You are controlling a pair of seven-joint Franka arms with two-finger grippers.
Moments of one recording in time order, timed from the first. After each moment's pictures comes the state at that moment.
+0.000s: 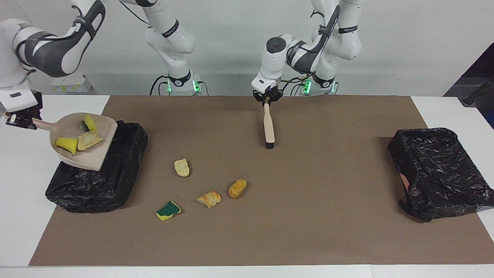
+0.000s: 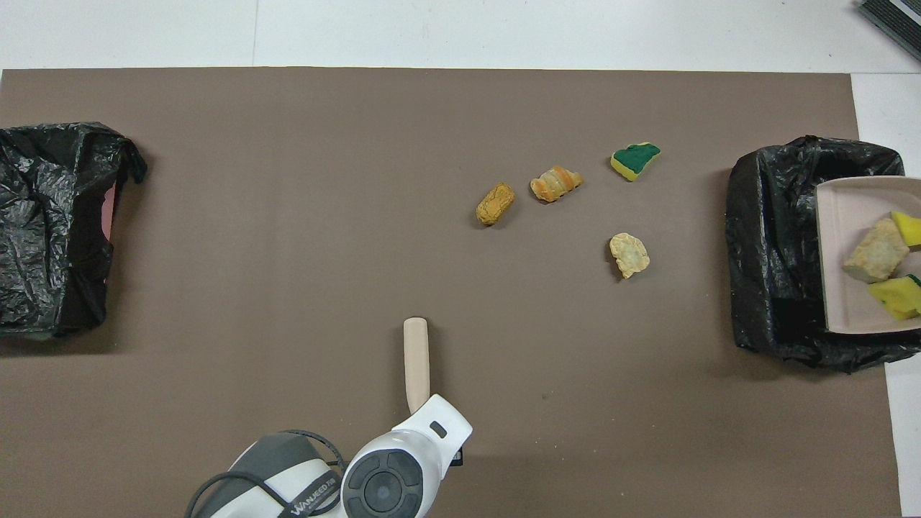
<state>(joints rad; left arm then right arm) -0.84 -0.15 -0.08 -2.46 -0.15 2.26 -0.79 -0.28 0.19 -0.12 -1.58 -0.41 1.85 -1.76</state>
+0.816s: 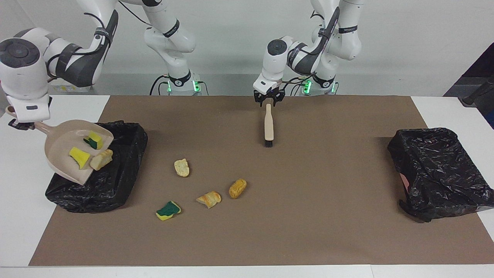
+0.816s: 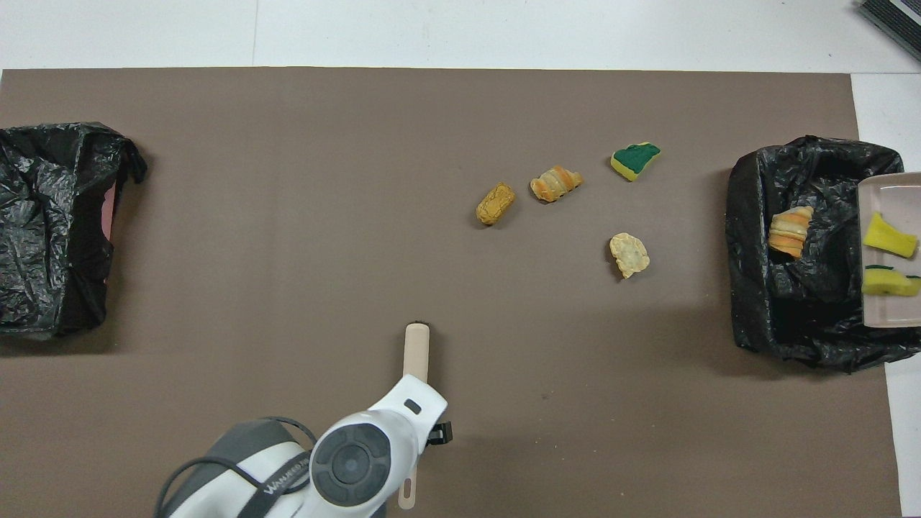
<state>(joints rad) -0.75 -0.16 -0.06 -2.46 -0.15 2.27 -0.81 -0.13 0.18 -0.12 -1.60 -0.85 1.73 -1.46</state>
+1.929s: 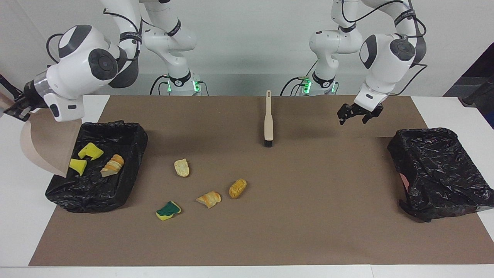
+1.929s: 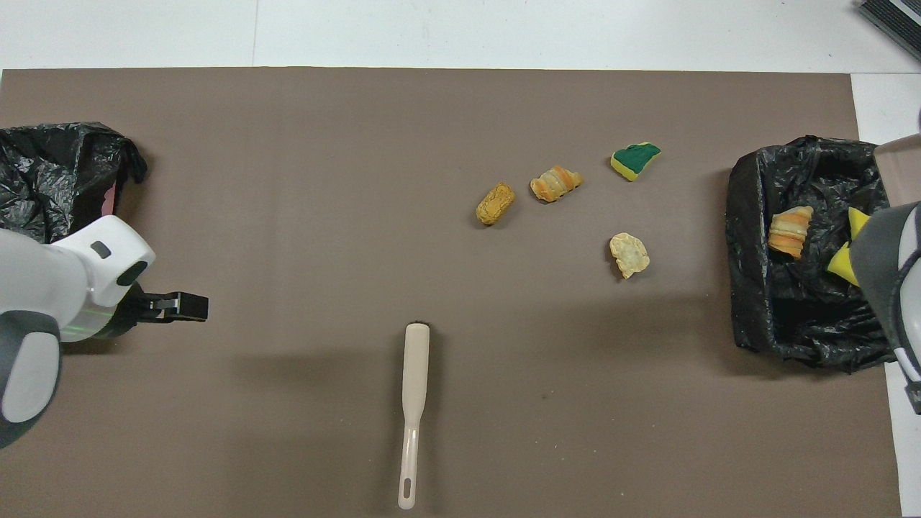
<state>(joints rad) -0.05 -0.19 -0.04 -2.13 -0.02 1.88 -0.06 0.03 0.16 -0.11 -1.57 -1.07 1.71 -1.46</state>
